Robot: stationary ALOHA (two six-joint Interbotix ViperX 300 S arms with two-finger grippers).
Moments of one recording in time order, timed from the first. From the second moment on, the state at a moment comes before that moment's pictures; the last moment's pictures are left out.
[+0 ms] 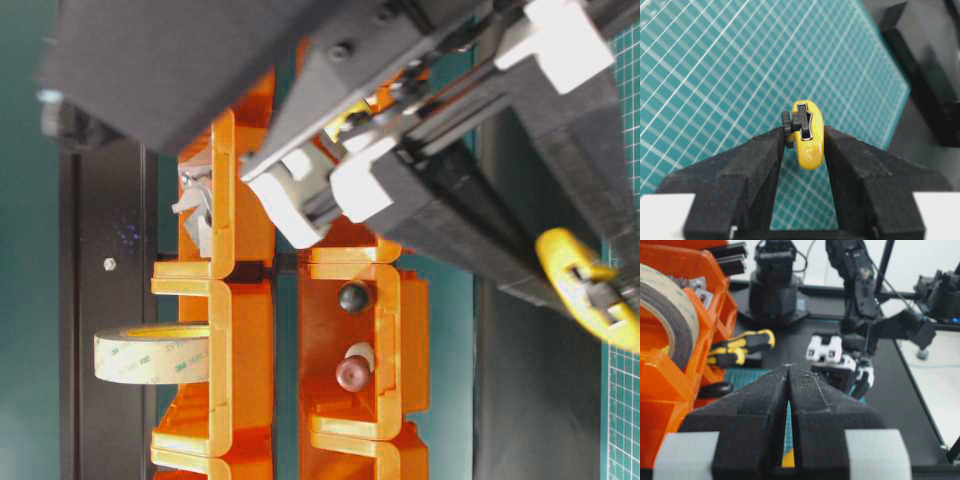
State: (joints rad) left arm -0.02 -1.10 0.95 0.03 0.19 -0.12; right arm 0.39 0.18 0.53 -1.37 0.45 0.66
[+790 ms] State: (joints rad) left arm -0.02 -1.09 0.95 0.03 0.18 -0.12; right arm 0.36 0.25 0.57 -1.33 0.41 0.67
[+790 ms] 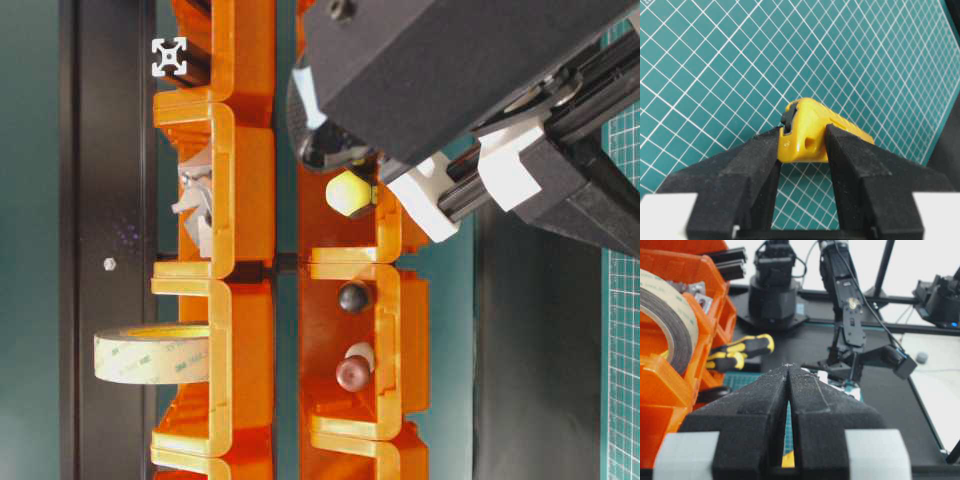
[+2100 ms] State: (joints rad) left arm -0.02 -1.11 0.95 0.03 0.21 -0.19; right arm 0.37 -0.06 0.66 -0.82 0.36 0.67
